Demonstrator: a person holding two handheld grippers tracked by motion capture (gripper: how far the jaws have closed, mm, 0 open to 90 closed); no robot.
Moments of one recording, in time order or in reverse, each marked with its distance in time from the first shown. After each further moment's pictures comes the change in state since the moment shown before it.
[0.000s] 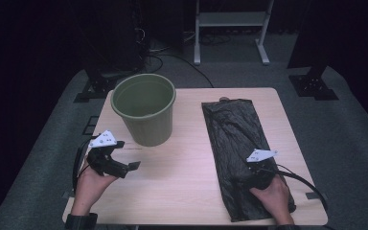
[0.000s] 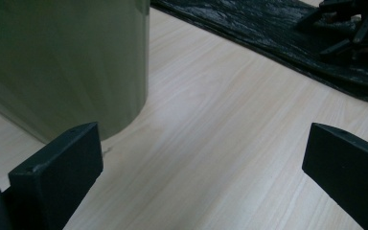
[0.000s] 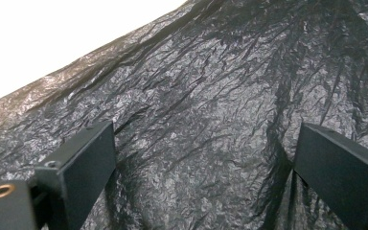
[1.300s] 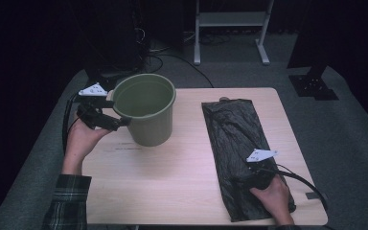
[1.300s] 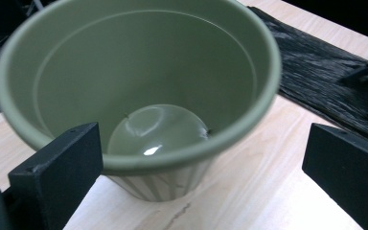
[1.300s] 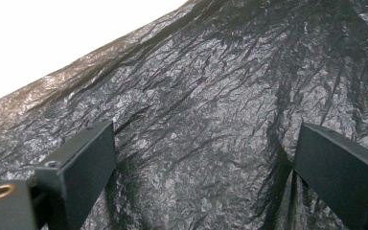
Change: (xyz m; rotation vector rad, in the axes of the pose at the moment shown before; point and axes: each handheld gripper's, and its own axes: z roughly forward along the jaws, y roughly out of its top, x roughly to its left) left arm 0.072 0.092 -0.018 0.003 0.085 -0.020; right arm 0.000 0.000 0.000 0.001 0.003 -0.002
